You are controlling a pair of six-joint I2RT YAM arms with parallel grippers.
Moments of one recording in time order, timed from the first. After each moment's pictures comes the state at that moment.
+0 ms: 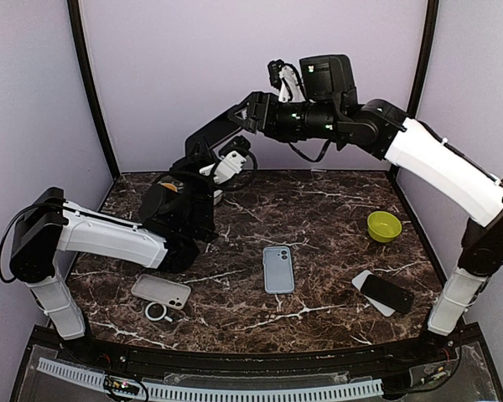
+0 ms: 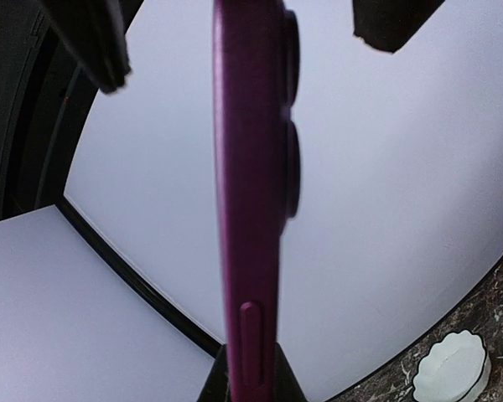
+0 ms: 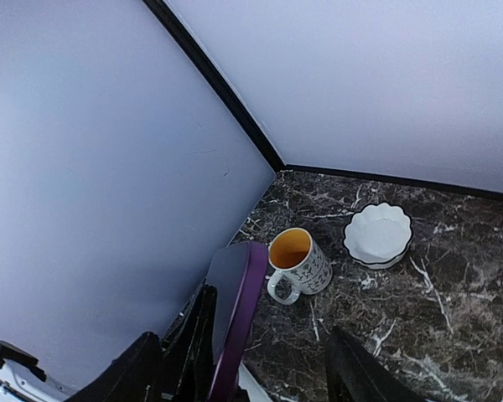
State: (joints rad) left arm -1.03 1.74 1.04 1.46 -0.94 1.59; right arm 0.94 1.72 1.96 -0.49 0.02 0.58
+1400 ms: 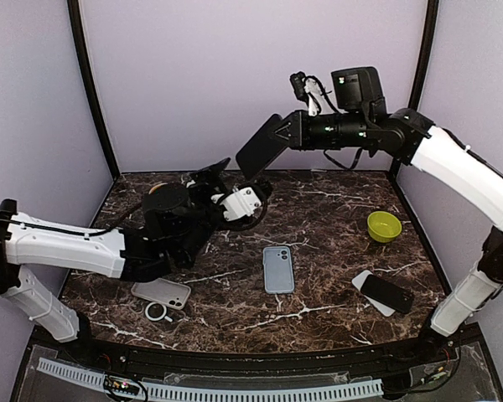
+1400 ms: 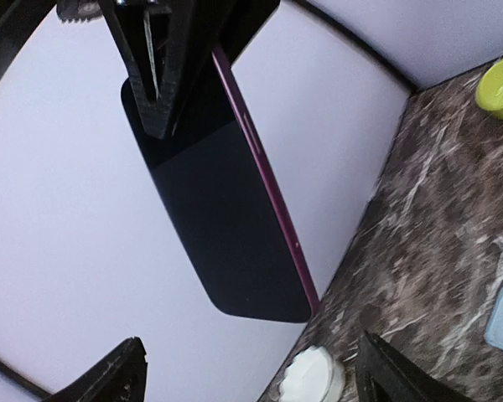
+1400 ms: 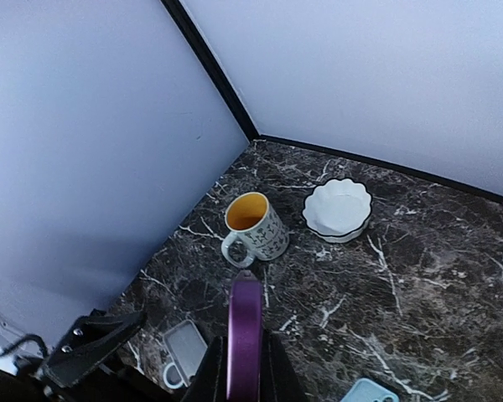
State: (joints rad) left arm -1.15 1.52 0.93 0.78 -0.78 1.18; right arm 0.83 1.58 1.75 -0.51 -0.12 0.42
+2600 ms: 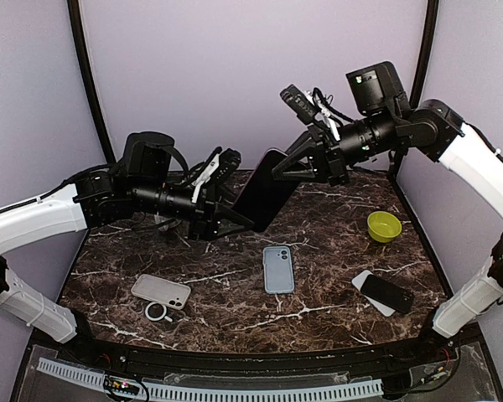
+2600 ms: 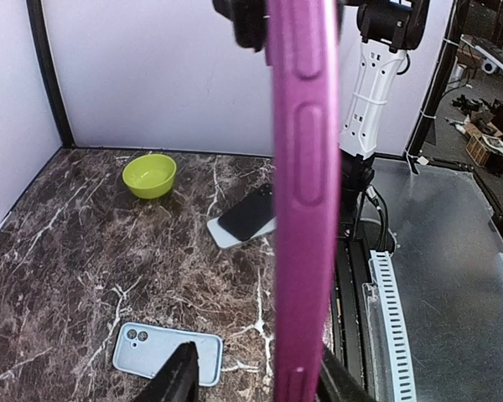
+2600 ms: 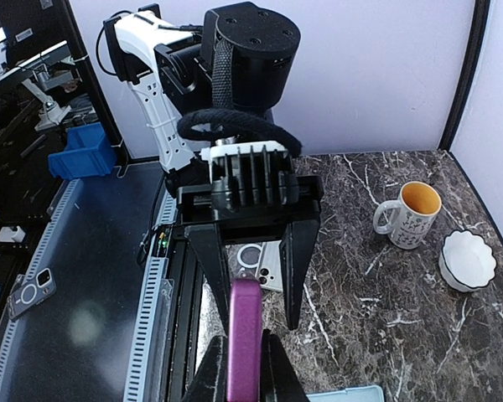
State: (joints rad) left arm -0.91 1.33 1.21 -0.28 0.54 0.15; right arm 0.85 1.47 1.80 -0.85 -0.74 -0.27
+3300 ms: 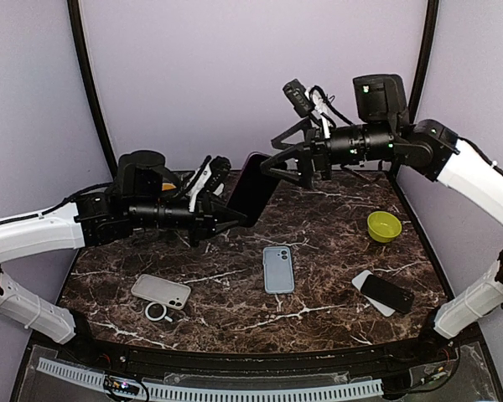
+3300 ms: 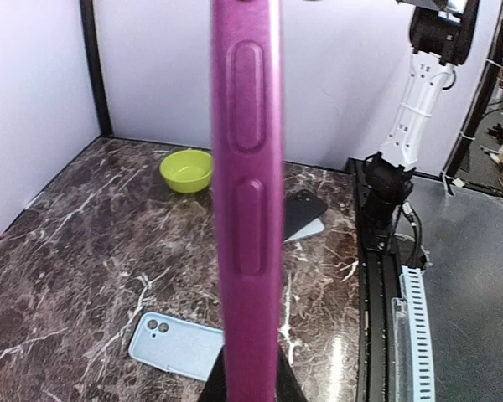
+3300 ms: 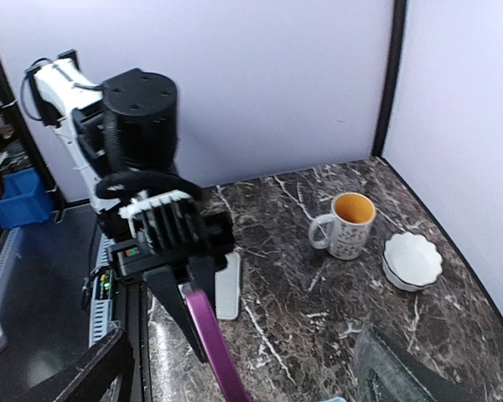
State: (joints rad) left arm -0.91 1.28 1.07 -0.11 0.43 0.07; right arm 0.86 1.44 1.69 -0.61 -0.54 -0.14
